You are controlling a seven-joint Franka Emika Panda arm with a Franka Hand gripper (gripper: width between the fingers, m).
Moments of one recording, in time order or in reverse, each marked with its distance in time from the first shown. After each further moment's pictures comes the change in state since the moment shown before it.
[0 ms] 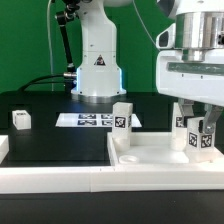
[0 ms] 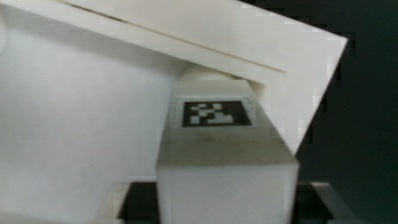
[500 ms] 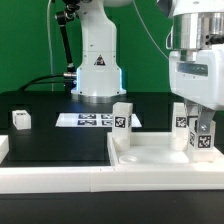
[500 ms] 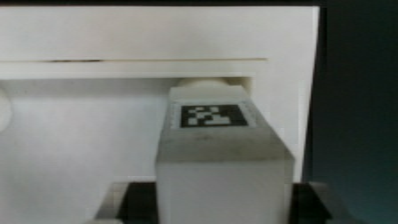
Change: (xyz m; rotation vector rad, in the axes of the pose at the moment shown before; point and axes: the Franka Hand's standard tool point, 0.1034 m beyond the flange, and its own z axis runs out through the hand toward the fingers) arm -0.002 0.001 0.000 -0.007 -0.016 0.288
